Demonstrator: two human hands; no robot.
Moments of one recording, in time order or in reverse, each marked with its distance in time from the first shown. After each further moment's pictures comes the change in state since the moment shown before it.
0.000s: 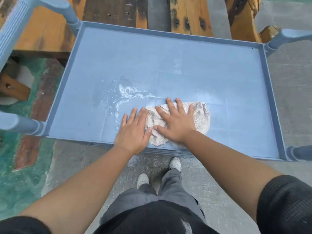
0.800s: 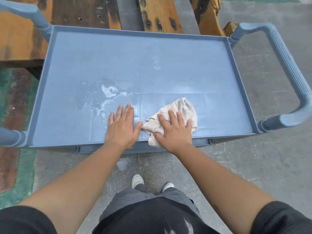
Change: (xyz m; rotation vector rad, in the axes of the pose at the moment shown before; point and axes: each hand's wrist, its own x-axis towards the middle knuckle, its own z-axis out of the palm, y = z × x) left_hand 0.000 -0.002 0.001 0.042 0.019 0.019; right_hand -0.083 -0.016 0.014 0.111 -0.009 0.346
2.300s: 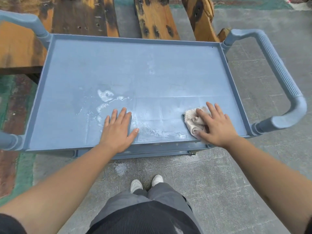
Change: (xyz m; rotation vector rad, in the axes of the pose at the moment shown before) left_hand -0.002 -0.002 -0.007 0.045 -0.058 0.058; right_hand -0.011 0.166 -0.063 -0.102 0.026 -0.084
